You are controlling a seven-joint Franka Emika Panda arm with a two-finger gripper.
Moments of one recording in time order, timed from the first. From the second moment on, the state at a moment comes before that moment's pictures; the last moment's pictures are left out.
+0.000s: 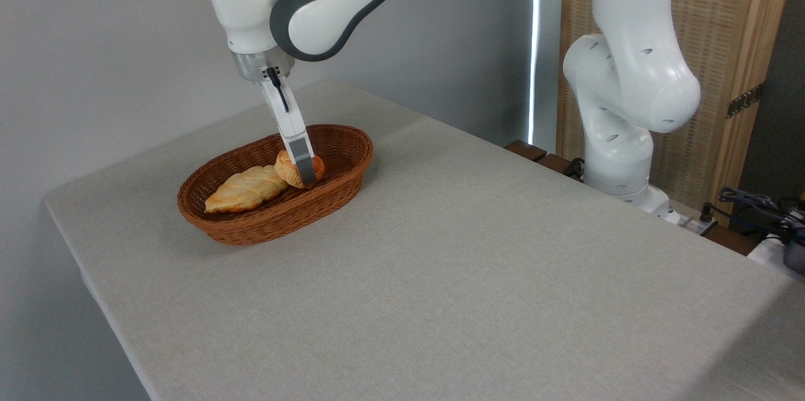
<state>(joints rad) -0.29 0.07 -0.31 -1.97 -0.15 2.01 0.57</state>
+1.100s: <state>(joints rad) -0.27 0.01 -0.30 -1.95 -0.15 2.01 0.54</state>
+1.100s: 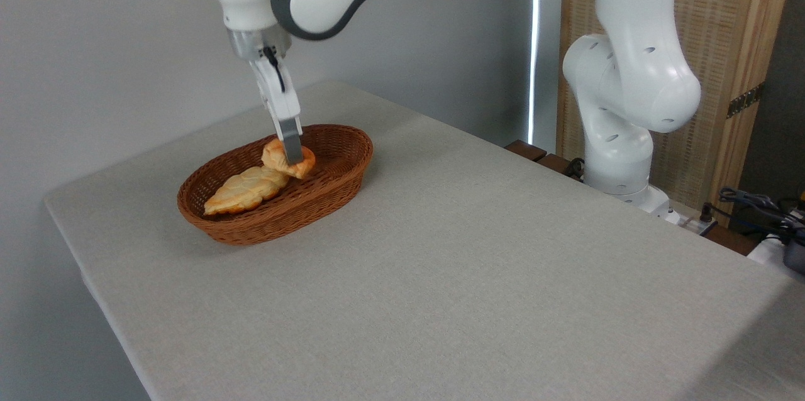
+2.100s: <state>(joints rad) -0.26 0.00 -0.01 -1.97 0.02 1.96 0.53</state>
